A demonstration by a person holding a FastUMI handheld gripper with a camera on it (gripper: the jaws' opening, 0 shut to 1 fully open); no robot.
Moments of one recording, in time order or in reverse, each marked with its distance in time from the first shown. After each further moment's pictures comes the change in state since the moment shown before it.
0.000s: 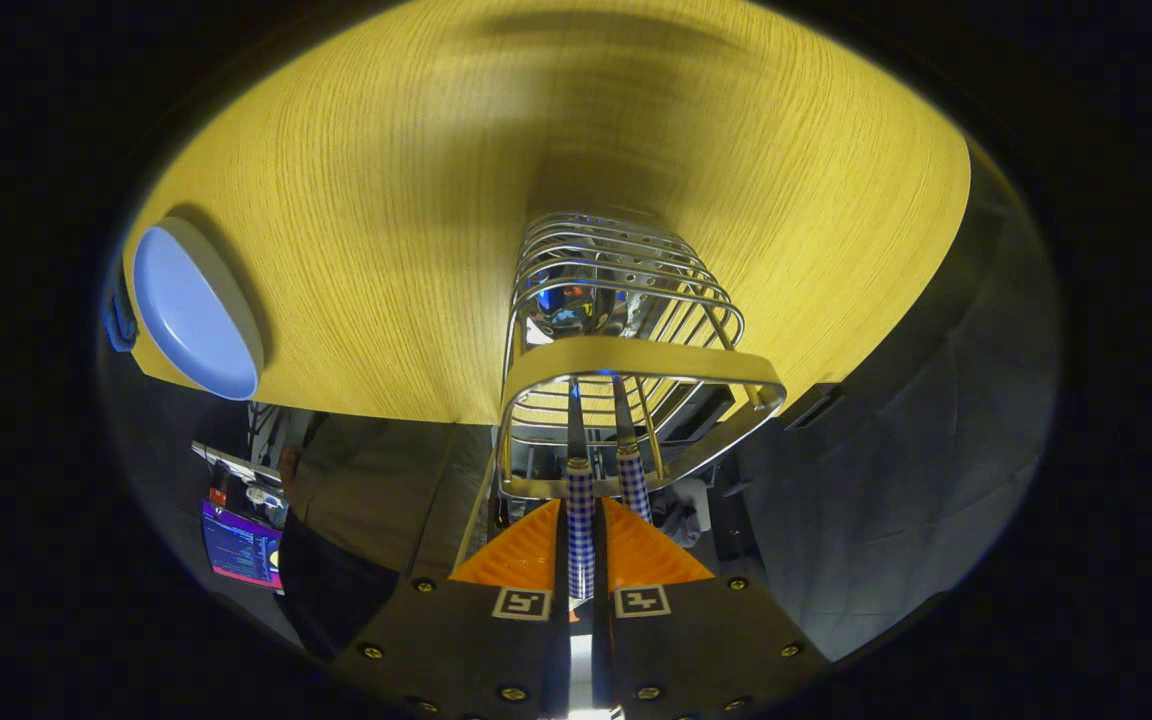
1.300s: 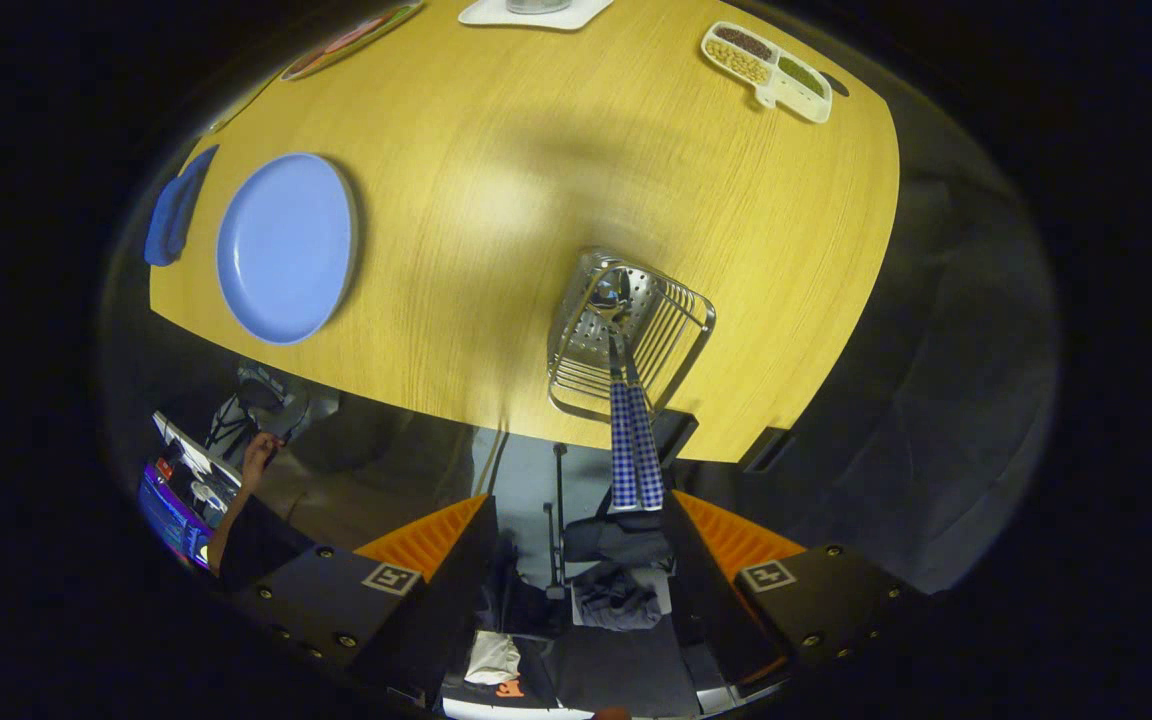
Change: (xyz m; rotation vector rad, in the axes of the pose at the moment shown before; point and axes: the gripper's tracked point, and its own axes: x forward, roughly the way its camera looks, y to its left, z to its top) arm -0.044 0.015 -0.049 -0.123 -0.449 -0.099
